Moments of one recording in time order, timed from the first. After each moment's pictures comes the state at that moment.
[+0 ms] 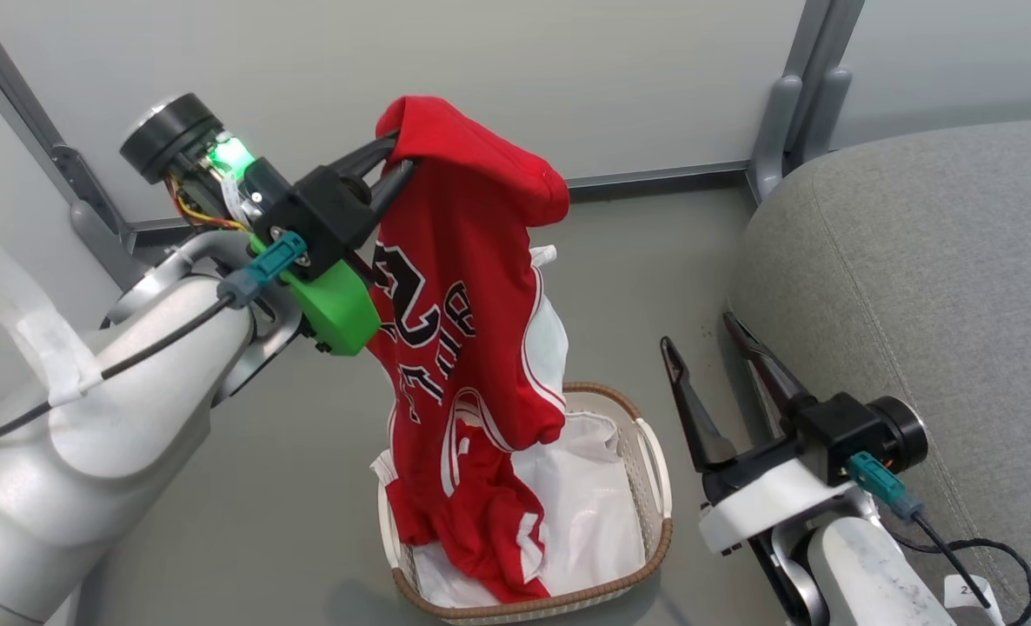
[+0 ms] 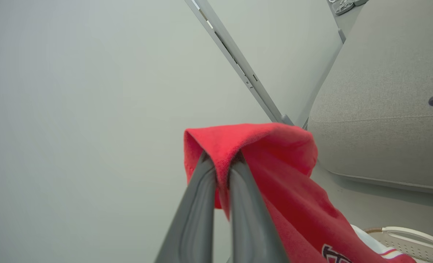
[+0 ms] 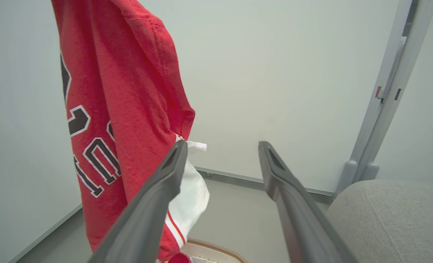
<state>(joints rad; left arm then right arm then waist) -0.96 0.51 -0.96 0.27 -0.39 -0.13 -0.16 -0.20 -0.05 0.24 0.14 0.12 0.13 -0.26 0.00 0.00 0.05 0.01</state>
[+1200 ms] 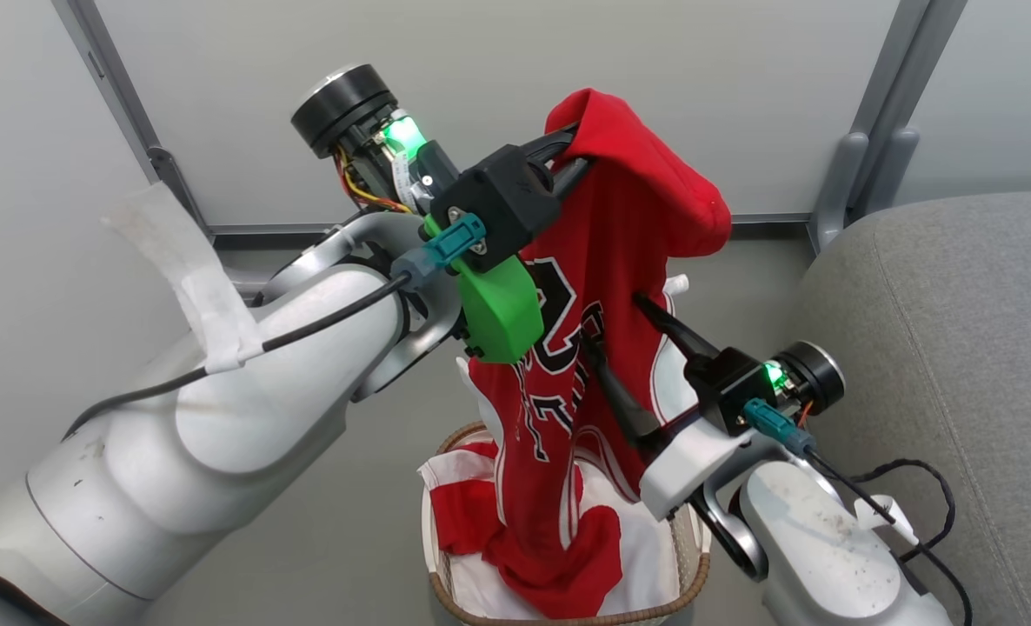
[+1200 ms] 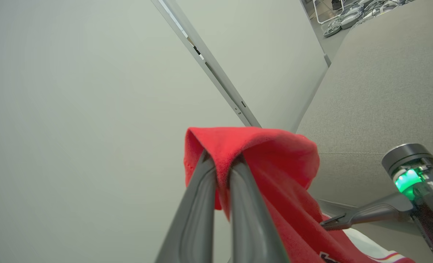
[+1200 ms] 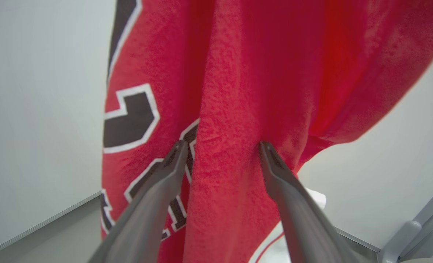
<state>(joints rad) -1.04 0.34 -1.03 0.17 -0.46 -0.11 0.00 -0.42 -0.05 0.43 0.38 0.11 0.13 -0.26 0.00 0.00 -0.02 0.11</state>
